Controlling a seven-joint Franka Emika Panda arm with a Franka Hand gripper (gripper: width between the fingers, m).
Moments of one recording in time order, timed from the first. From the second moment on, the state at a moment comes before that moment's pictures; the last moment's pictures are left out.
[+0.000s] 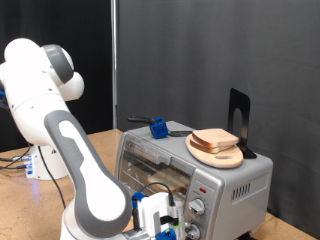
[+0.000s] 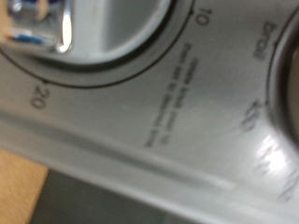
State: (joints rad) arm -0.58 1.05 0.47 -1.48 1.08 1.77 -0.47
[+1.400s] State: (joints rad) arm -0.57 1.10 0.45 -1.42 1.06 1.65 -0.04
